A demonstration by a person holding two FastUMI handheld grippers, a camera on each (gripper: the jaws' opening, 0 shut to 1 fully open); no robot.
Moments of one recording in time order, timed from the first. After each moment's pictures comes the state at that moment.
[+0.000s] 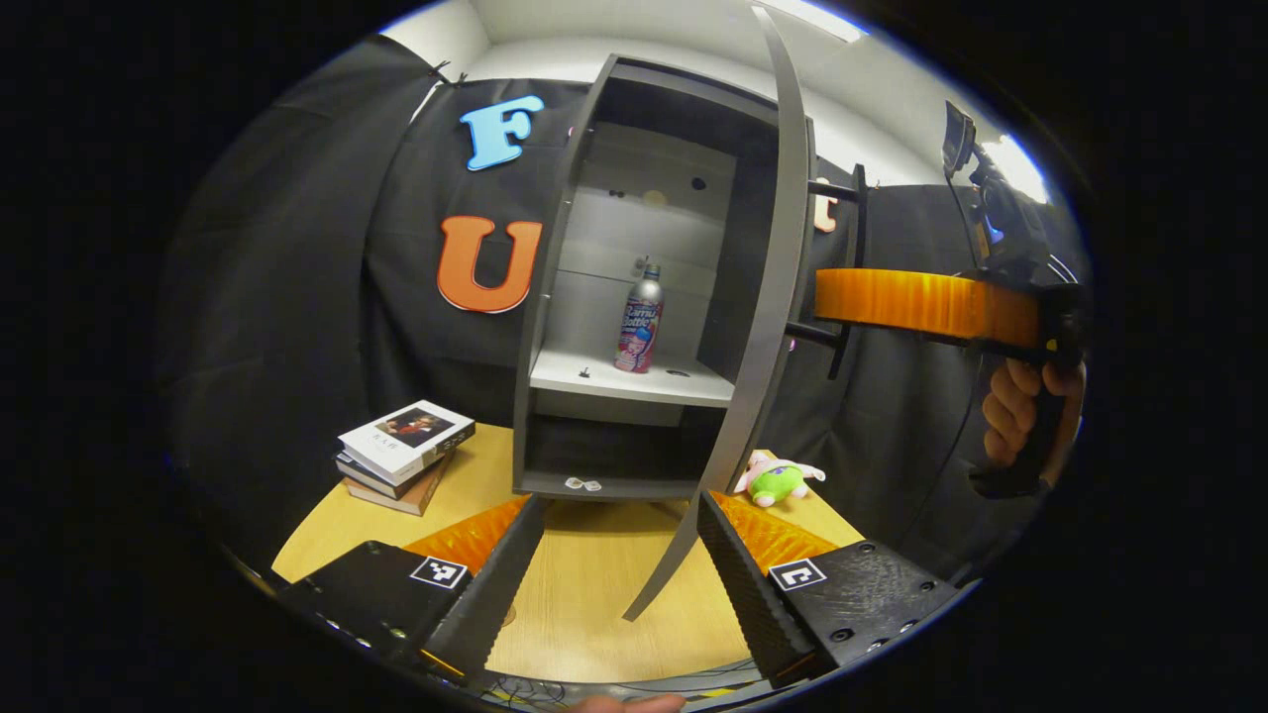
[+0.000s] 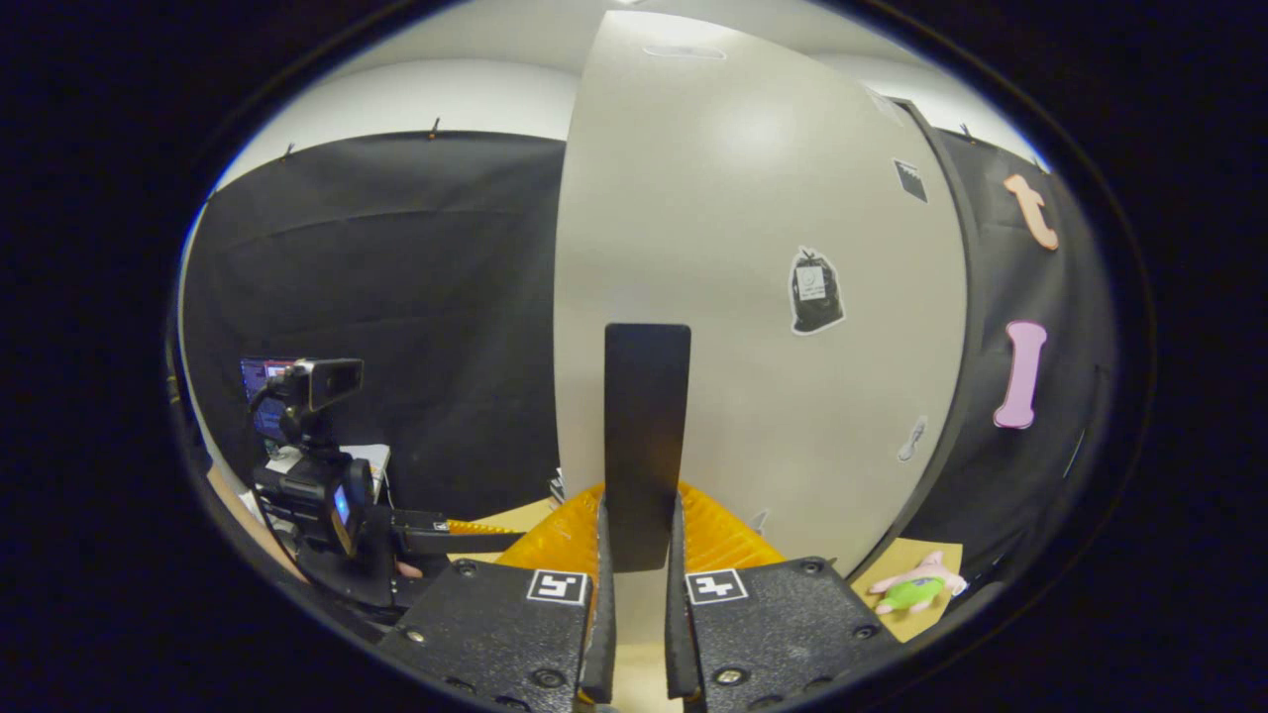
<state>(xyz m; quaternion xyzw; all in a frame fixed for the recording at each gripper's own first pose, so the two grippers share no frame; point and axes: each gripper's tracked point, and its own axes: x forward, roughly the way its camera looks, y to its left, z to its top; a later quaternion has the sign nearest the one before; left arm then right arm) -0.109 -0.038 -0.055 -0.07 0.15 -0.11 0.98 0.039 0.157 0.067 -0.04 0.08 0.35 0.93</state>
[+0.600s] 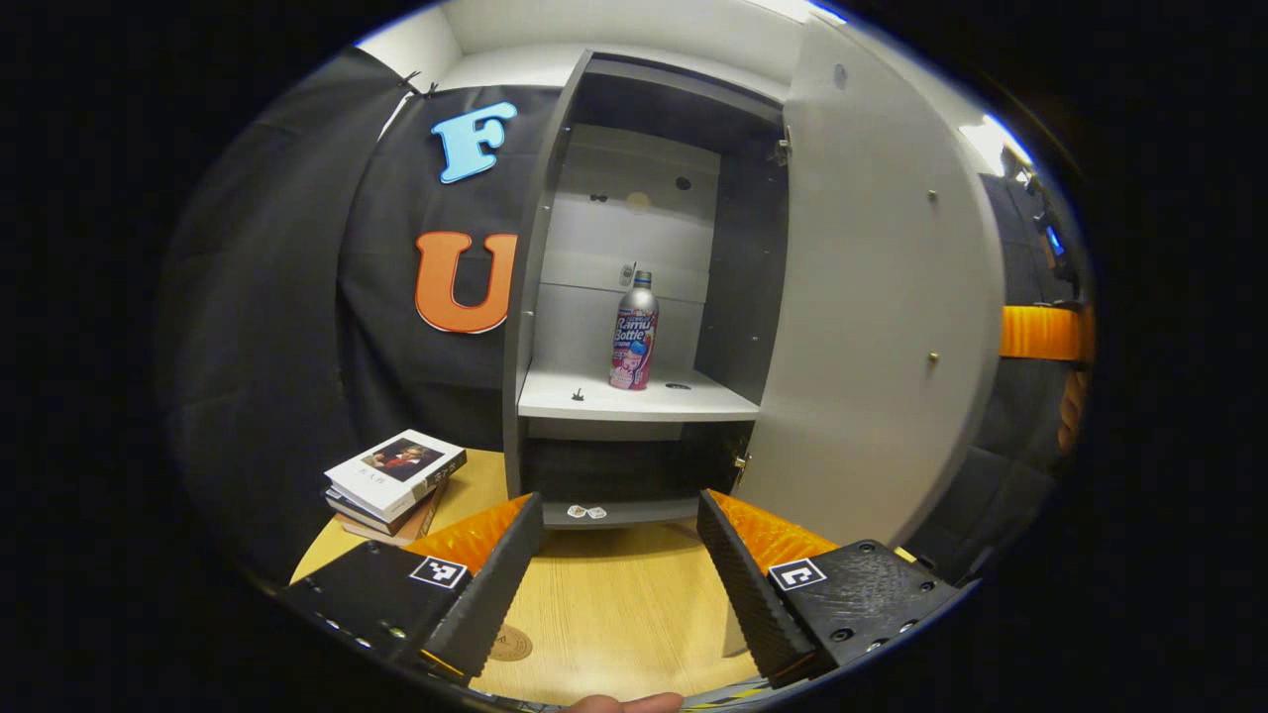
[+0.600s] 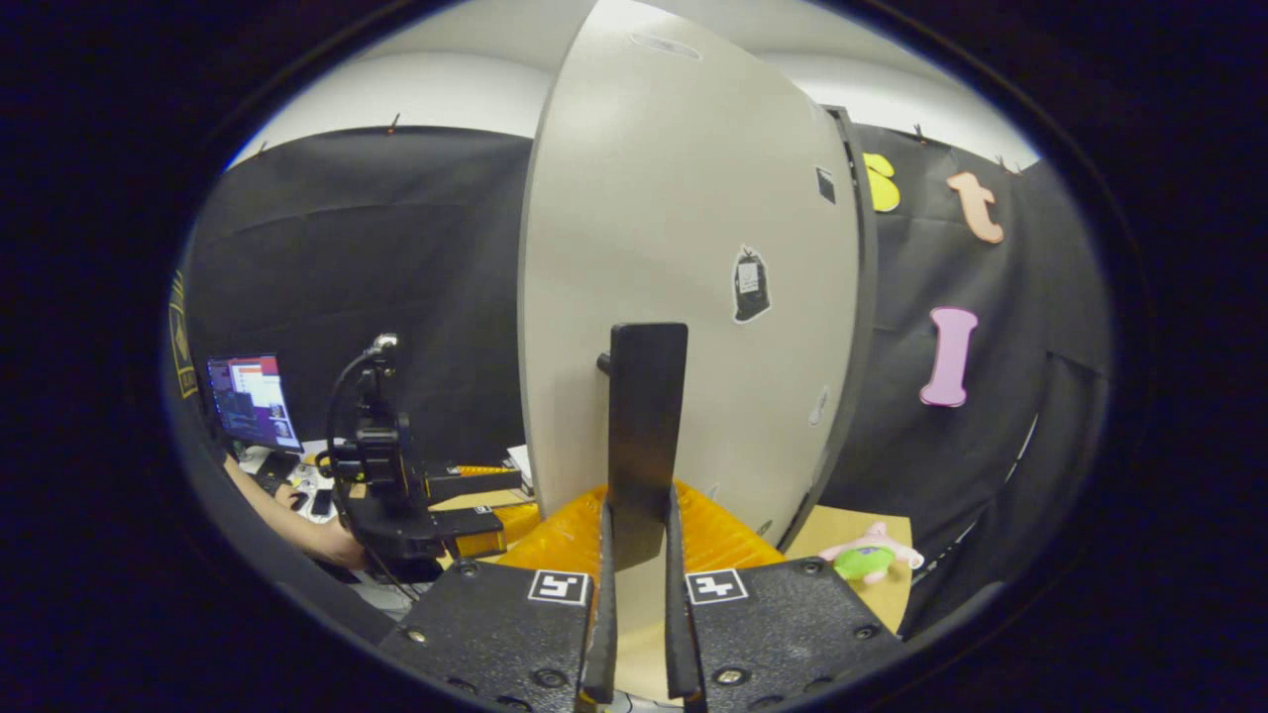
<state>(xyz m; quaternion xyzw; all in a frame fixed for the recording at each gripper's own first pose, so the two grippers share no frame) -0.049 -0.029 -0.063 -0.04 0.13 -0.12 0.98 0.019 0.098 0.063 -0.05 0.10 0.24 0.97</state>
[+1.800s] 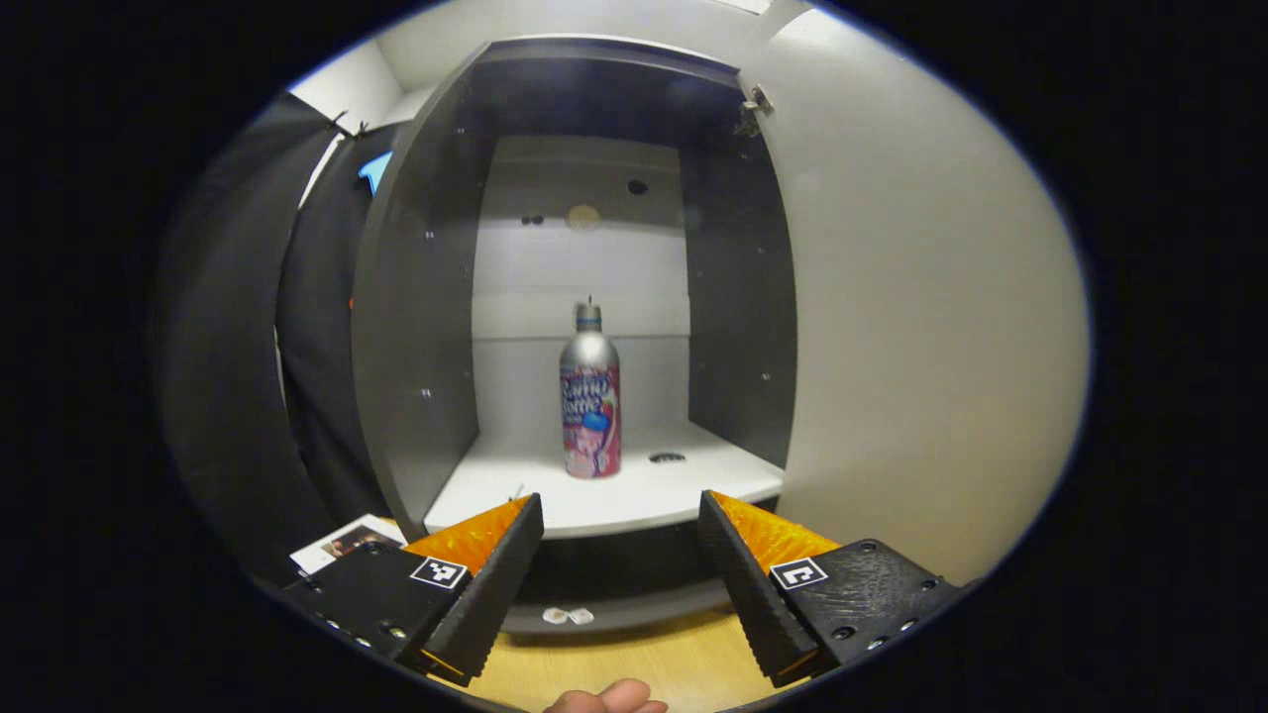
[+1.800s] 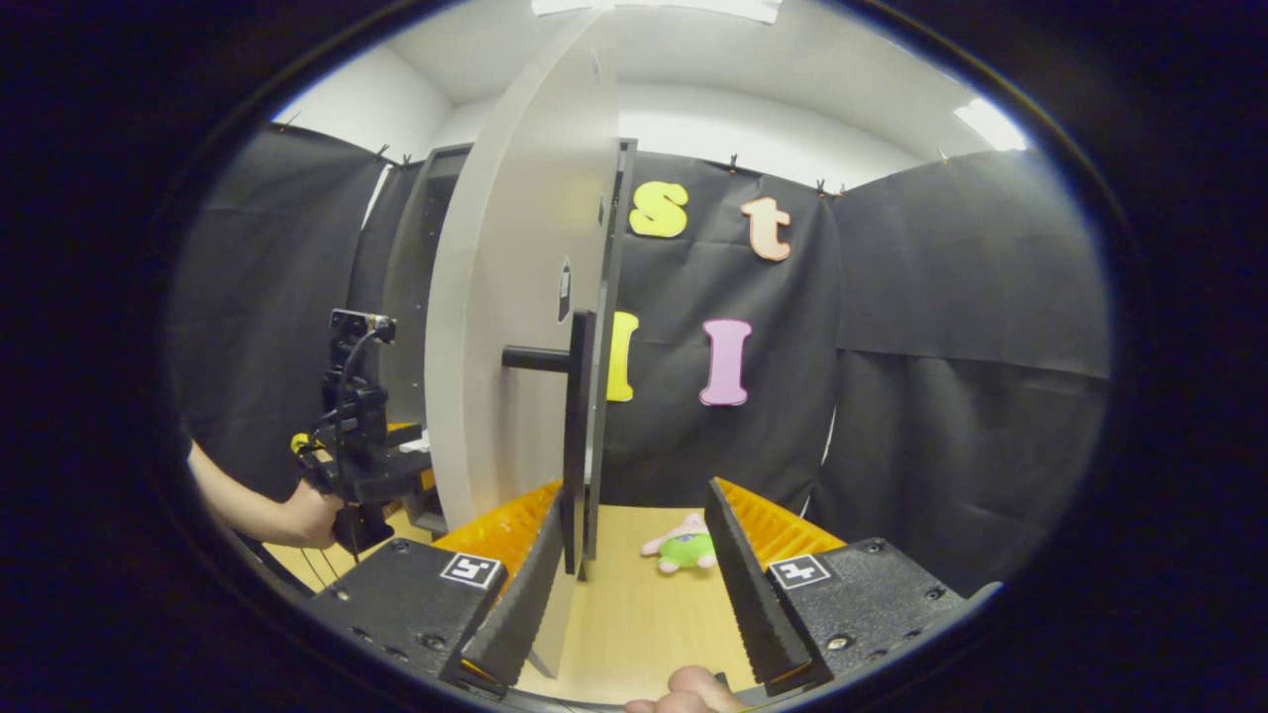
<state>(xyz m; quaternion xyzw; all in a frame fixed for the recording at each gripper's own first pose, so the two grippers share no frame) 0.121 -0.091 -0.029 0.03 0.01 -0.10 0.99 0.017 -0.046 0.059 -0.01 0.03 -0.05 1.00</state>
